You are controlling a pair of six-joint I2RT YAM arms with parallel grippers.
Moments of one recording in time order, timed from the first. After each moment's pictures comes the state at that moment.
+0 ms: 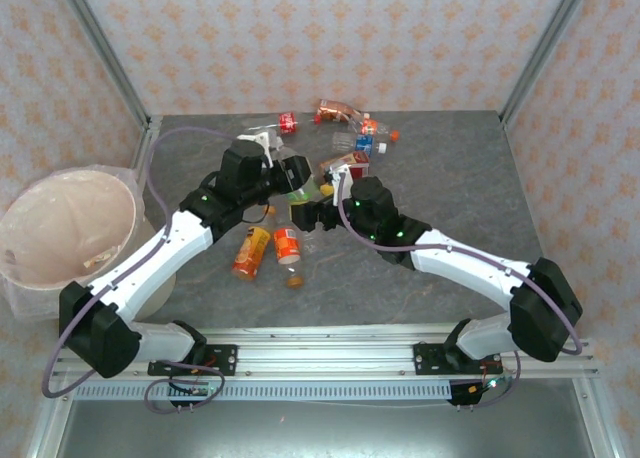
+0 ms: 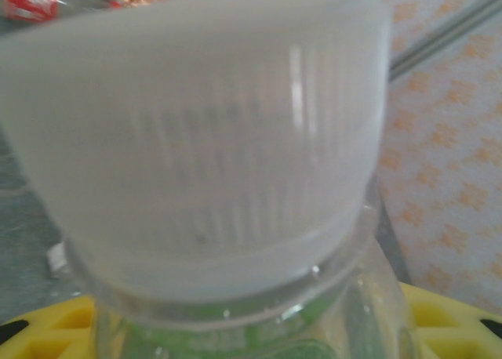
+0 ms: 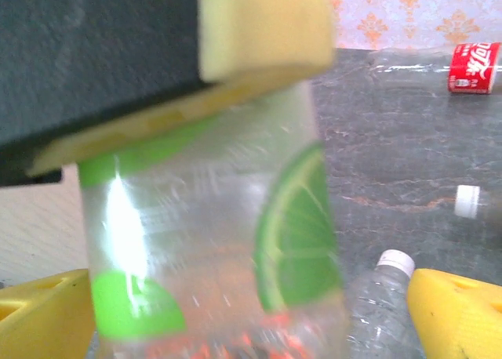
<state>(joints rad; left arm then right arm) -0.50 1.29 1.15 -0.32 0.03 -0.72 0.81 1.36 0.92 0.14 -0.10 0.33</state>
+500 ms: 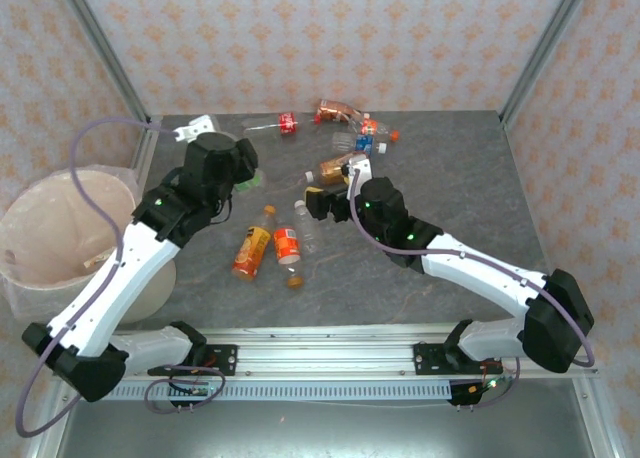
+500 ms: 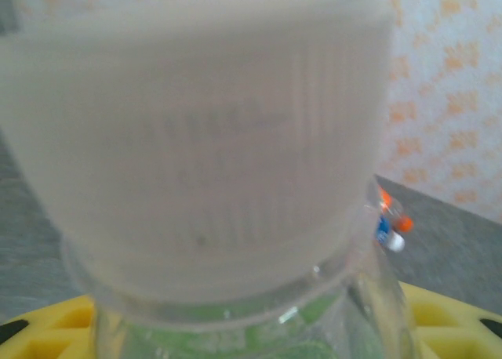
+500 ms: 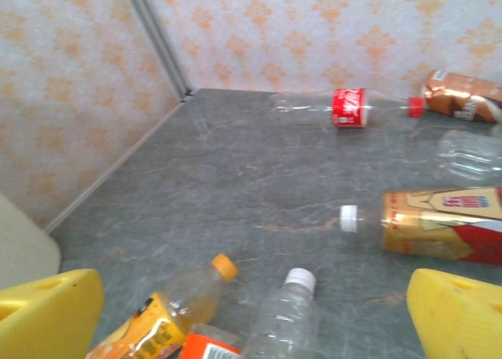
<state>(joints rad) -0.49 1.15 1.37 -0.73 -0.52 -0.69 0.80 1.29 0.91 0.09 0.16 0.33</state>
